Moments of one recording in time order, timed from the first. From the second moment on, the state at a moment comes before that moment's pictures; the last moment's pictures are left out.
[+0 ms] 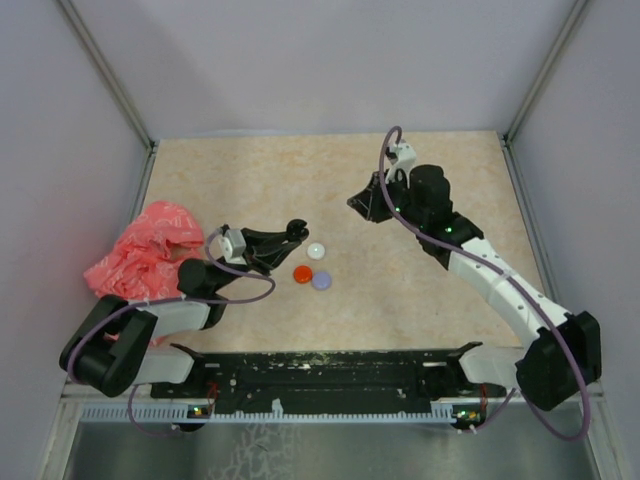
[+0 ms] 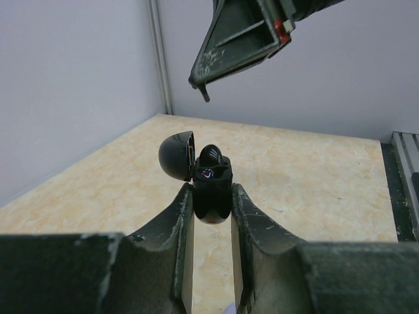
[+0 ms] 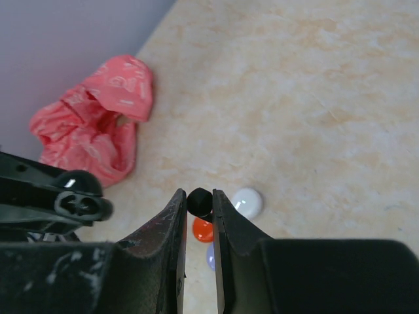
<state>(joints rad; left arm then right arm) -0.47 1.31 0.27 1.52 0.63 -0.21 0.49 1.21 1.01 -0.07 -0.29 0.35</state>
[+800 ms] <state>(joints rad) -0.47 1.31 0.35 1.52 0.72 -0.22 0.77 1.11 0.90 0.42 -0.48 0.52</state>
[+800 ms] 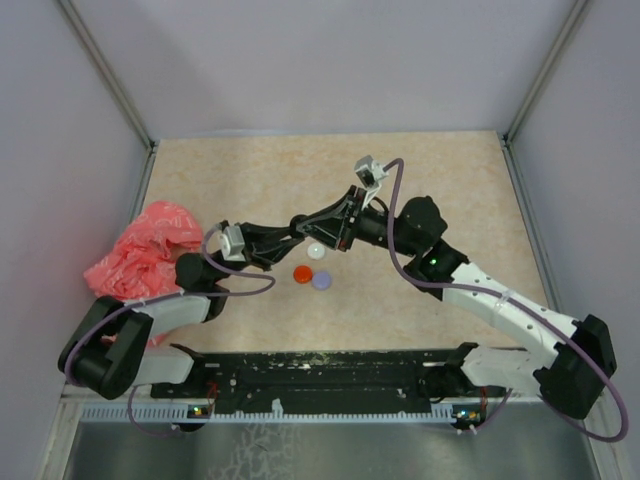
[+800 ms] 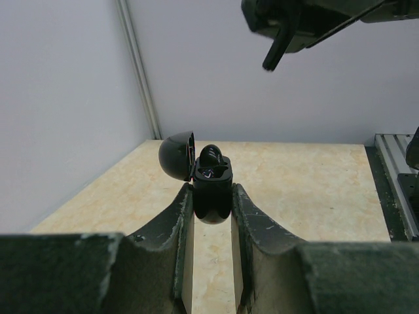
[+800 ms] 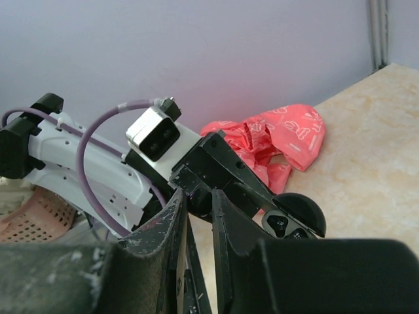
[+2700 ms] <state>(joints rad) -0.47 1.20 0.34 1.52 0.70 -0.24 0.83 1.17 0.89 0.40 -0.30 0.53</state>
